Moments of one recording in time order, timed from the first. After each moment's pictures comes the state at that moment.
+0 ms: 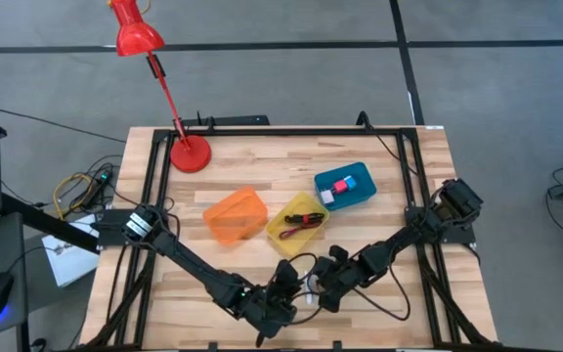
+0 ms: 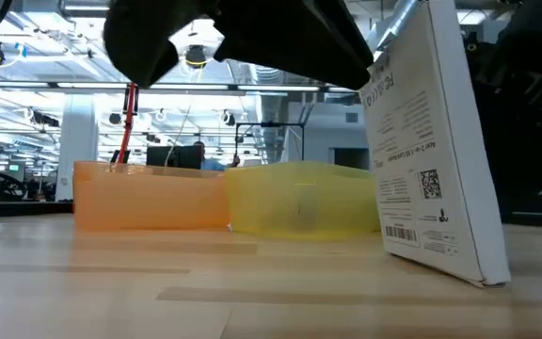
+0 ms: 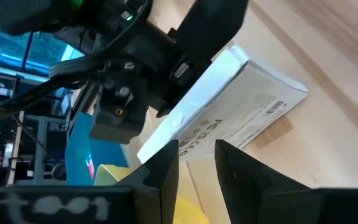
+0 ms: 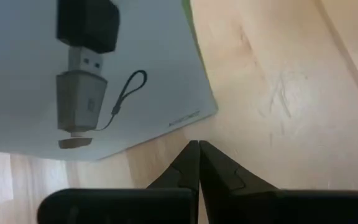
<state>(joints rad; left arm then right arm) -0.60 2.09 1.51 -0.21 -0.77 0.43 0.57 1.82 0.91 -0.14 0.21 0.80</state>
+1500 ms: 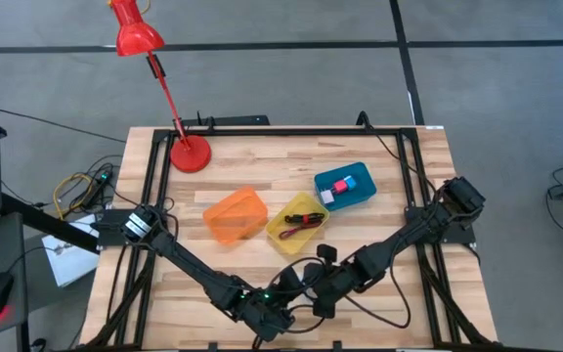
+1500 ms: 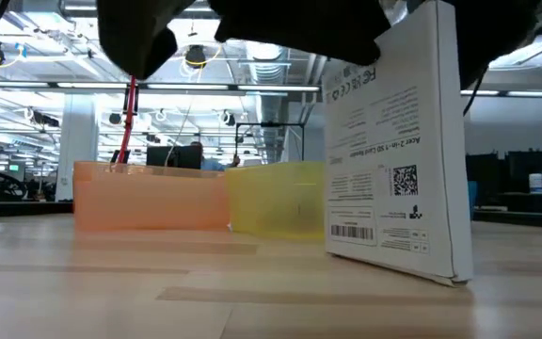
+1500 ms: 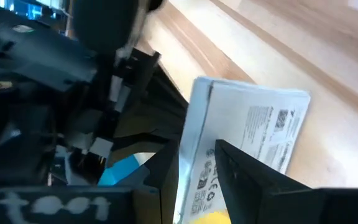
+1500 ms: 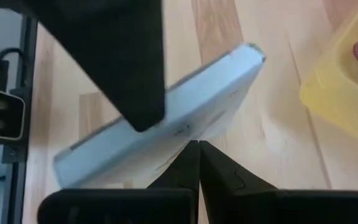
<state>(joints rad) -0.60 2.09 1.52 -0.20 -0.75 0.67 0.58 1.80 1.19 -0.40 0.27 0.59</state>
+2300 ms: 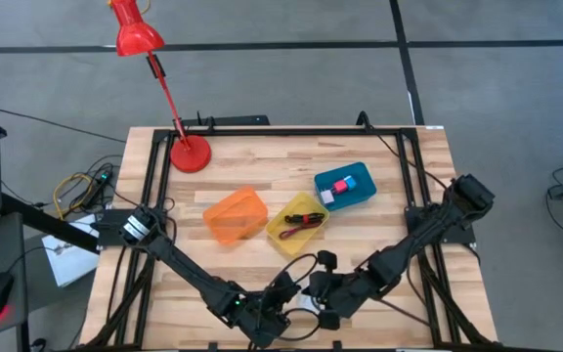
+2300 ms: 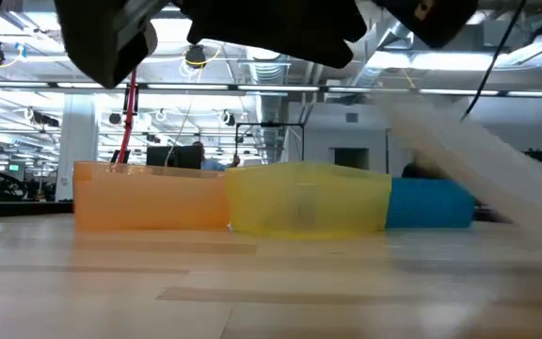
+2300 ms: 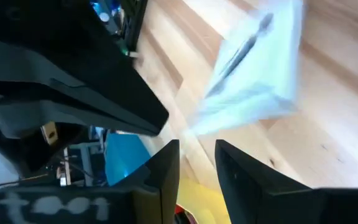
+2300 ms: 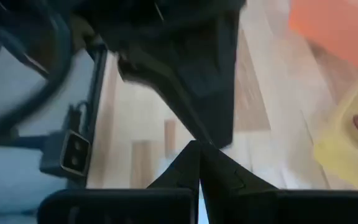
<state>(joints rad) -0.64 2.09 1.53 -0.24 -0.84 0.68 0.66 1.73 1.19 -0.27 0.40 0.54</state>
